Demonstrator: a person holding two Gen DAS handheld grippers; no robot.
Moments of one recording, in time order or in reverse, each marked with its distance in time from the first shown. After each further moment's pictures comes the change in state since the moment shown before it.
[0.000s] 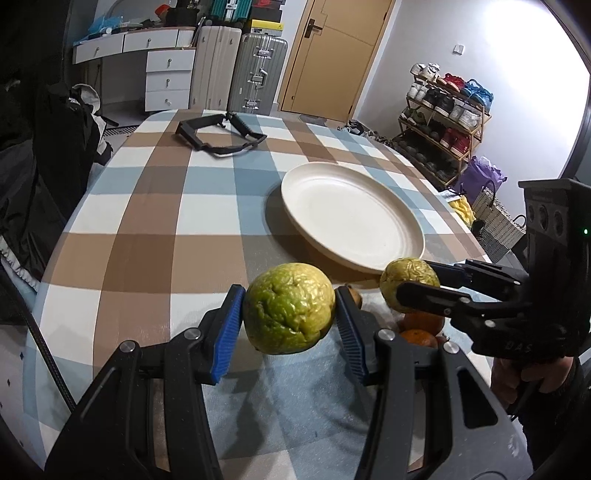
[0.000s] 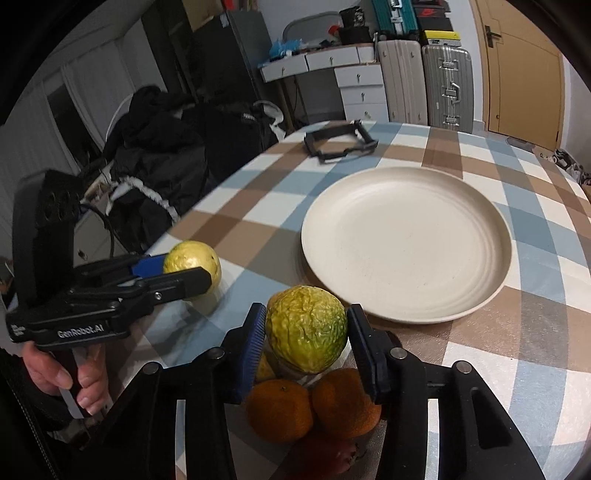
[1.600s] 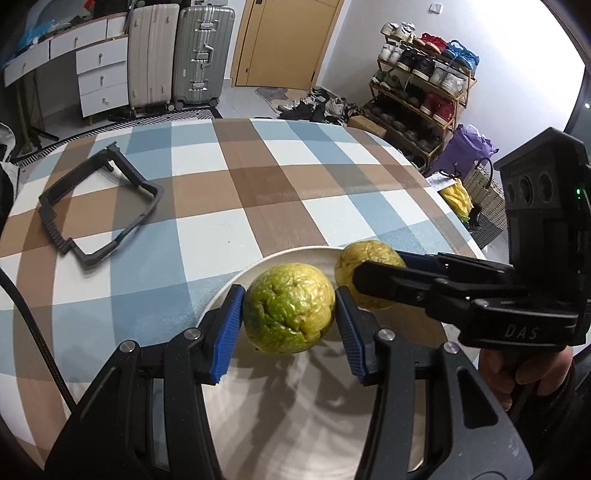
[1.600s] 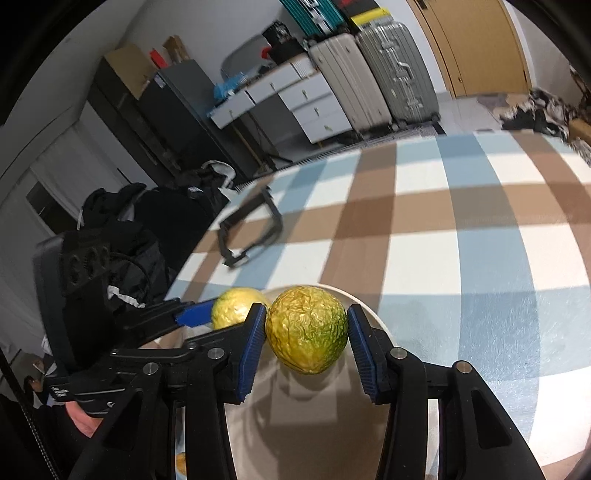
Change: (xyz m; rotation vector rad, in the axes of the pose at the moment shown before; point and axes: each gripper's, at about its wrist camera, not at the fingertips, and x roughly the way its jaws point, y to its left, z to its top) left arm 0.201 -0.051 0.162 0.123 0.140 -0.101; right arm 0.057 -0.167 0.114 0.281 -0.049 0.053
